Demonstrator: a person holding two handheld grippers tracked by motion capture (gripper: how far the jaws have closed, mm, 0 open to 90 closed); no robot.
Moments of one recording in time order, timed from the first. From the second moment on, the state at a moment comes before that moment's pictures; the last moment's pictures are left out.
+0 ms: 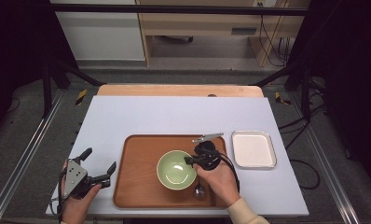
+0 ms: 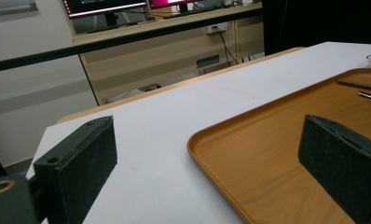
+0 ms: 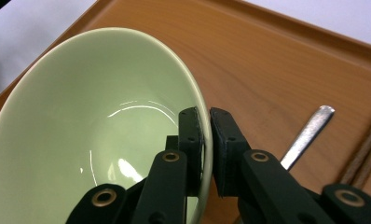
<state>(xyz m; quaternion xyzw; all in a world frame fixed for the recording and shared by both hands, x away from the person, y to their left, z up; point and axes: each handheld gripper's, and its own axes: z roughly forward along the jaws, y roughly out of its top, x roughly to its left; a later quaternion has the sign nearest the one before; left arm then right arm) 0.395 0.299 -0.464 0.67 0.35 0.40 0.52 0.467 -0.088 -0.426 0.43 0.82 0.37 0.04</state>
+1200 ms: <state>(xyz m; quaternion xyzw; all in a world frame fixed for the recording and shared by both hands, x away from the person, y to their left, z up) 0.395 0.297 -0.464 0.67 0.34 0.40 0.52 0.470 -0.090 -0.439 0.43 0.83 0.34 0.02</state>
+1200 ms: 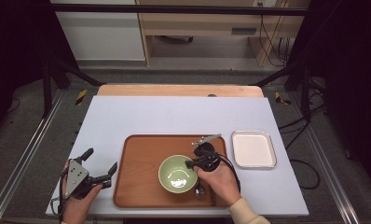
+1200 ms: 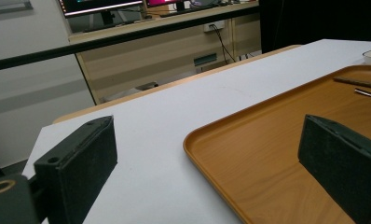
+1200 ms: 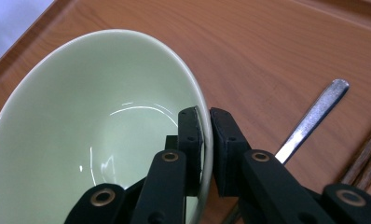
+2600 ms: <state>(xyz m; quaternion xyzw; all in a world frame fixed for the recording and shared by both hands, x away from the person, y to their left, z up) 0.395 0.299 -0.464 0.67 0.34 0.40 0.52 0.467 -0.190 -0.389 0.43 0.76 0.44 0.20</state>
